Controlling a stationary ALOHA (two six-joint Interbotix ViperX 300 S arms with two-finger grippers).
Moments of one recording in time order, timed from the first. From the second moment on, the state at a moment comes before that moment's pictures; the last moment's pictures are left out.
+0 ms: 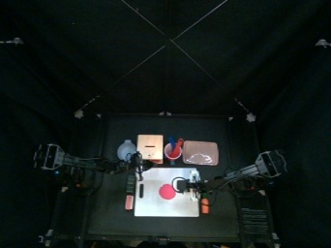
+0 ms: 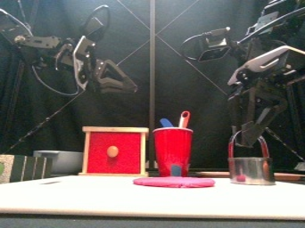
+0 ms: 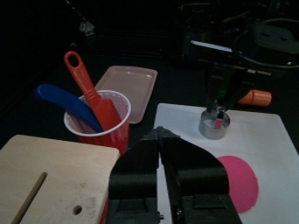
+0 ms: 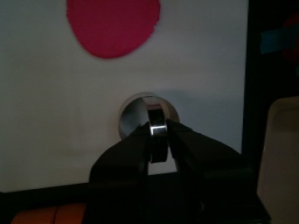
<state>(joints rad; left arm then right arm) -0.01 -0.20 0.97 -0.35 -0.54 0.26 0.27 -0.10 0.69 -0.42 0.62 0.55</state>
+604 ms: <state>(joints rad) -0.01 -0.18 1.01 -0.38 -0.54 0.27 0.26 0.12 0.37 -0.38 0.73 0.55</state>
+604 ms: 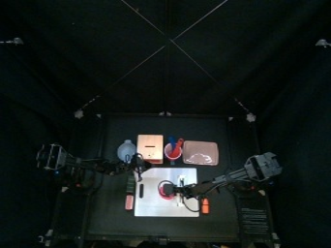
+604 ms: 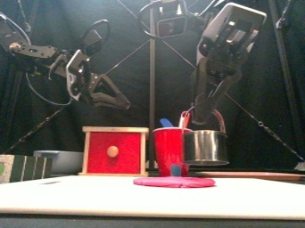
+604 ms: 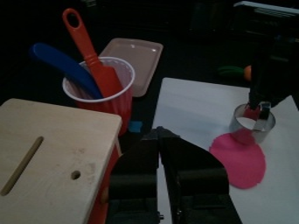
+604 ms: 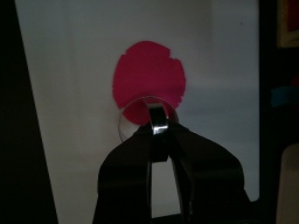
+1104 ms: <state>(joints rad) 0.00 -0.18 1.04 -0.36 -0.54 0.27 0.24 0.18 0.30 -0.41 0.73 0.55</state>
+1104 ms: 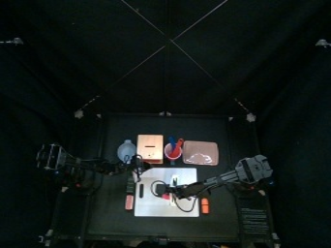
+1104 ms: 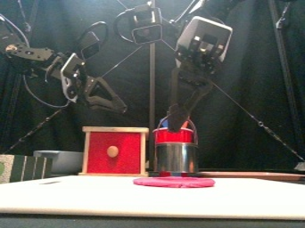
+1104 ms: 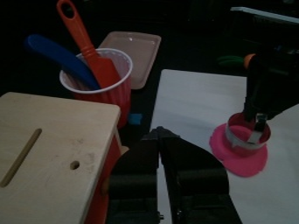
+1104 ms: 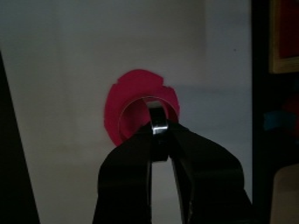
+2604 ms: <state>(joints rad) -0.10 -0.12 0.96 -0.34 -0.58 0.26 0.25 -0.10 0.51 -0.48 0.54 0.60</state>
